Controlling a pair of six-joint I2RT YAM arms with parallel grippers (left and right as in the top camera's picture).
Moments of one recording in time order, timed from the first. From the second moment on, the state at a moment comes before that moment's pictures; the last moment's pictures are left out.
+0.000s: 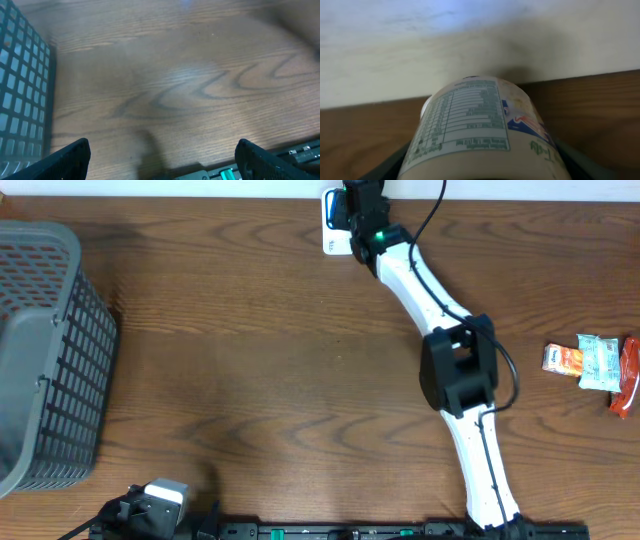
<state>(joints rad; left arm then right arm) 0.05 0.31 1.19 -1.59 0.24 0.25 0.39 2.53 2.29 -0.34 0.24 0.39</state>
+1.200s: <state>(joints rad) 0.05 0.31 1.19 -1.59 0.24 0.25 -0.34 2.48 2.29 -1.38 0.08 0.43</state>
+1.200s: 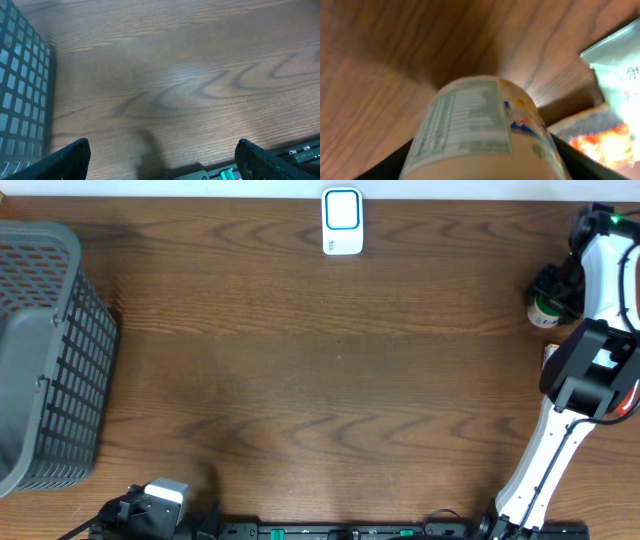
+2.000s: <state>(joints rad) 0.05 0.31 1.19 -1.59 0.24 0.25 -0.37 1.63 2.54 -1.57 -0.19 0.31</state>
